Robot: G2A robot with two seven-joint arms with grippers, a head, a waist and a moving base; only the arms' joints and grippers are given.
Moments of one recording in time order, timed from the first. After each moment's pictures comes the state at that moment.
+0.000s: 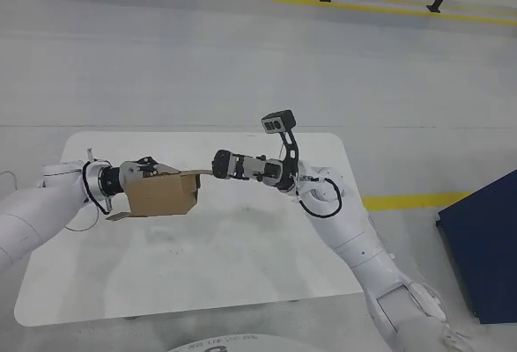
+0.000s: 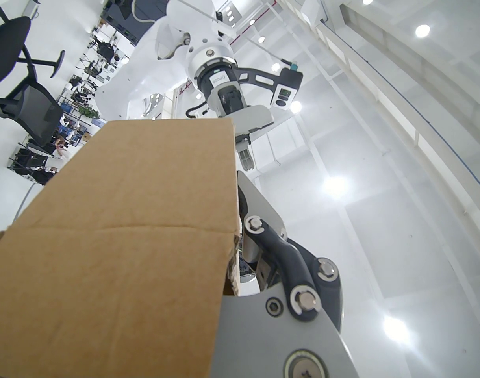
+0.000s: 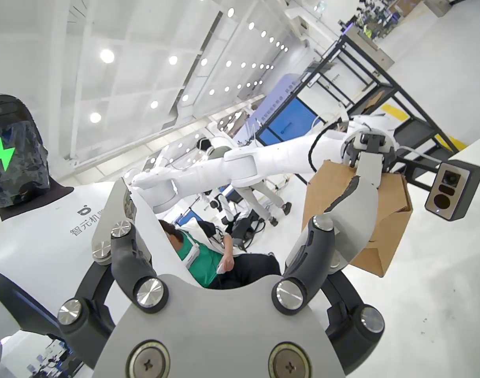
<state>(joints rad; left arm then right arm) 0.61 -1.08 -0.25 -0.84 -1.56 0.38 -1.44 -1.15 -1.12 1.11 -1.46 0.74 -0.62 1.14</state>
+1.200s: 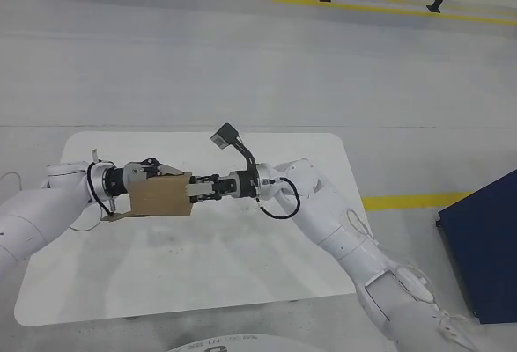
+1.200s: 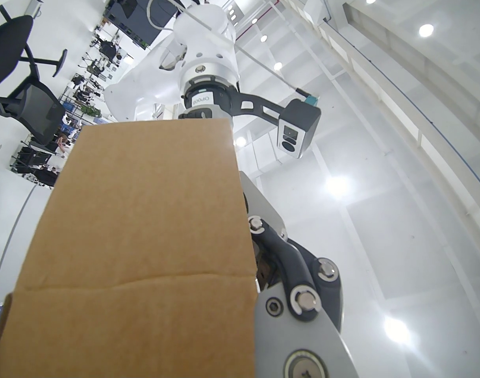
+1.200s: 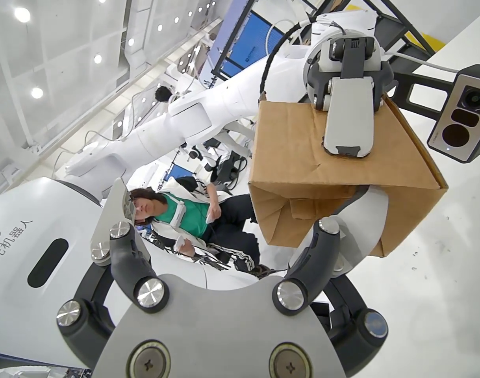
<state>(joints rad) 0.63 -1.09 -0.28 -0.84 -1.53 0.38 -1.44 -1.04 -1.16 0.93 -1.43 0.50 -0.46 1.11</state>
